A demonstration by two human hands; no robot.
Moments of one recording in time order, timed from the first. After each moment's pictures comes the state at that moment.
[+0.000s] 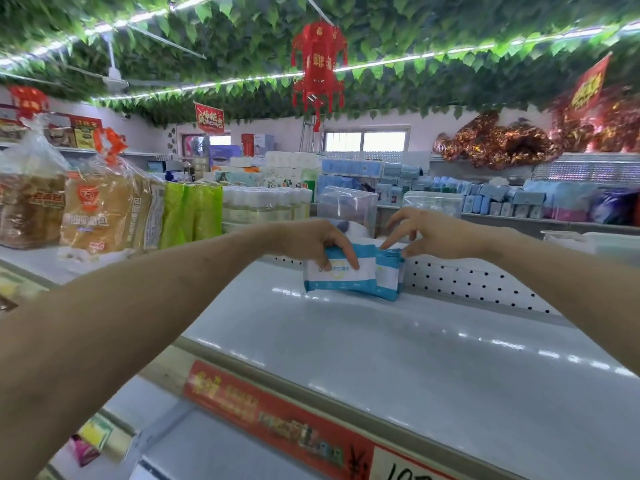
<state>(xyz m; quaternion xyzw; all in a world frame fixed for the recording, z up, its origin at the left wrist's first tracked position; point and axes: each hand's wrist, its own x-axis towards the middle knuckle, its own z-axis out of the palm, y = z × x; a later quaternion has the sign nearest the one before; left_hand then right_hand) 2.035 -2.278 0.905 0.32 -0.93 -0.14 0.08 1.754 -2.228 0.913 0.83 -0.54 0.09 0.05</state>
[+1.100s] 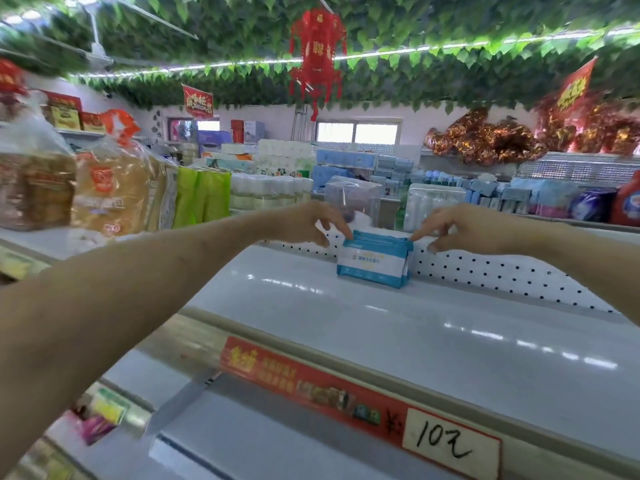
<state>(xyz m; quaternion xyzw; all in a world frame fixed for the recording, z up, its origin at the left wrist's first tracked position) 2.087 -2.292 0.899 0.27 -0.95 -0.10 0.15 1.773 -2.159 0.922 0.79 -0.61 0.10 0.03</state>
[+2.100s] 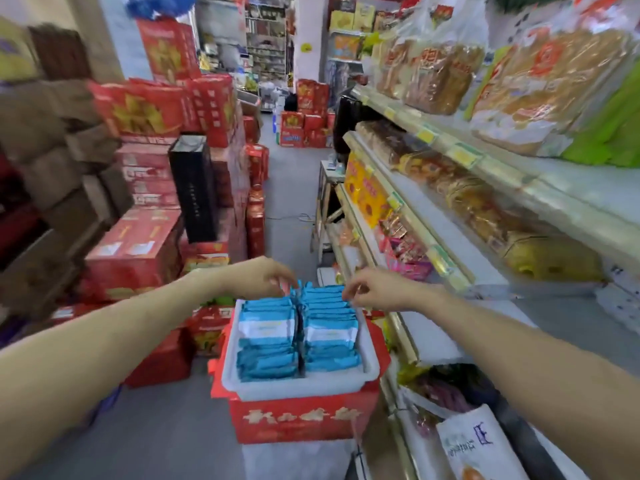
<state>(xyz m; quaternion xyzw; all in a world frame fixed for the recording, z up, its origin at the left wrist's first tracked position) 2.567 -1.915 0.592 0.76 -0.60 -0.22 0.11 2.342 -2.116 0.609 0.97 -0.14 -0.09 -0.16</state>
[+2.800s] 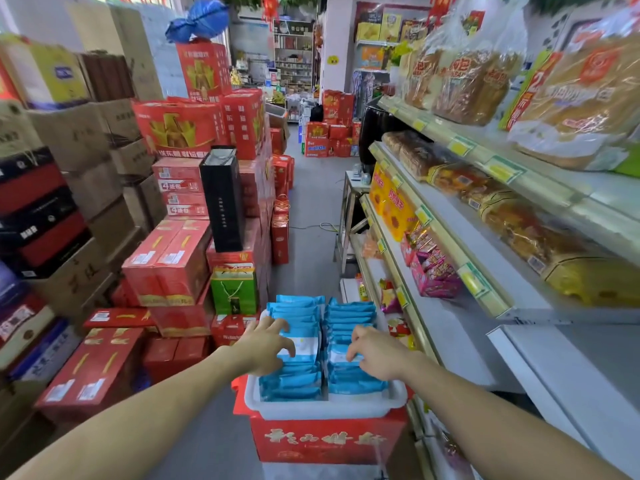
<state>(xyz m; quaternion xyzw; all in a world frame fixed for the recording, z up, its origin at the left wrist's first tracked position) 2.557 -1.881 0.476 0.83 -0.54 -0.14 -0.08 2.368 -2.106 0.477 0.98 -0.10 -0.15 -0.09</state>
